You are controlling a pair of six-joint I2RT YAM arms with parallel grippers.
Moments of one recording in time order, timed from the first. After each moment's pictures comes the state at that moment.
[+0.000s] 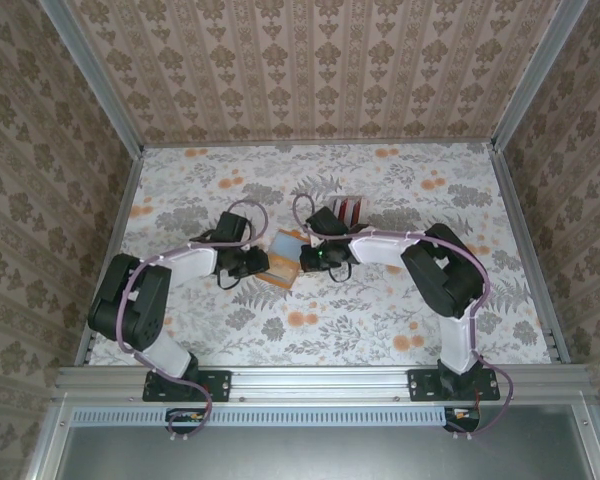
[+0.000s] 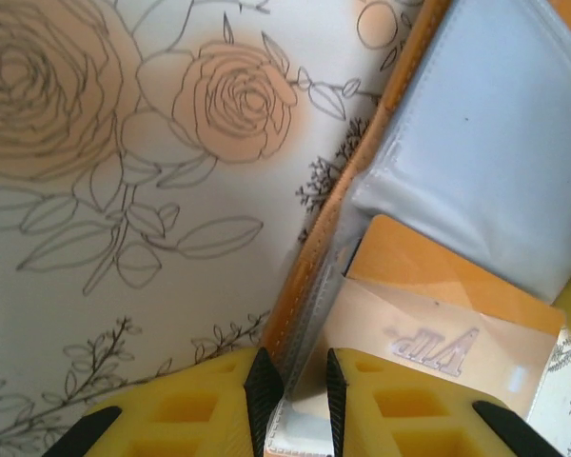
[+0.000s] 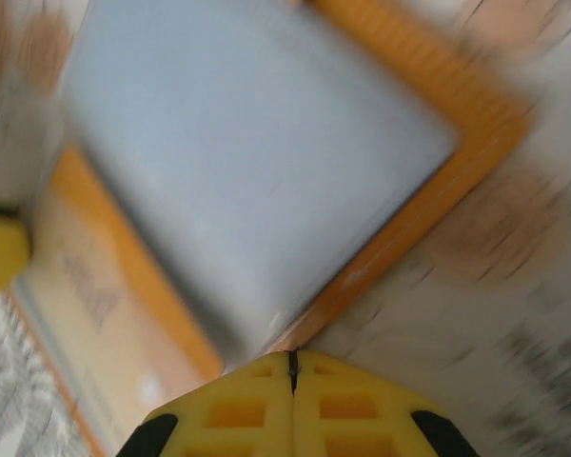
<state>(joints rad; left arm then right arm) -0.42 1.59 0.76 -0.27 0.27 -0.54 0.66 1.97 1.20 -0.25 -0.21 0.52</state>
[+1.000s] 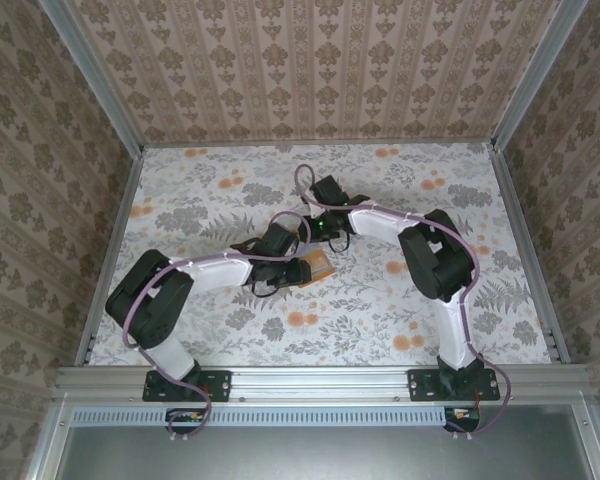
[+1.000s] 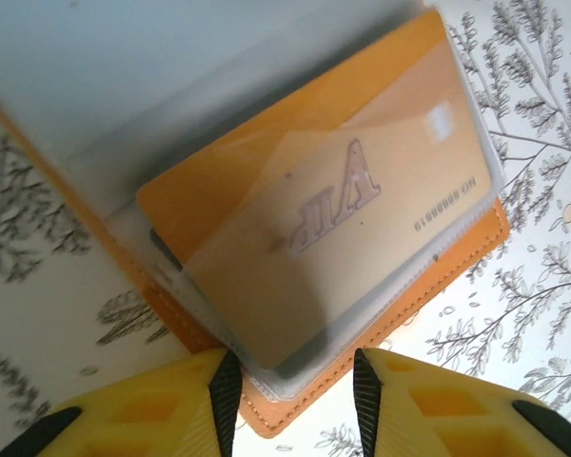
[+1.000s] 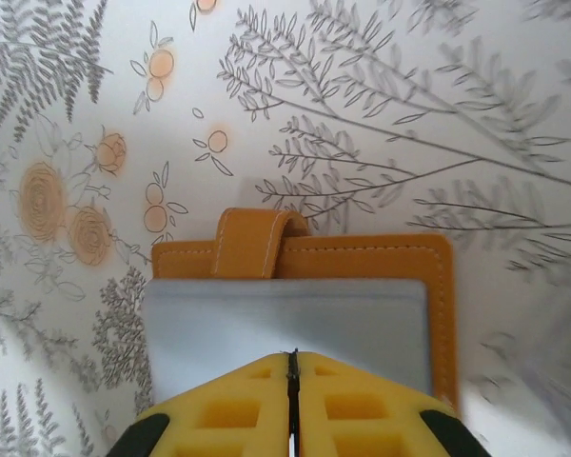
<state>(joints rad) -0.75 1.64 0.84 -0.23 0.20 -0.74 0.54 2.08 1.47 -0.38 -0.29 0.39</state>
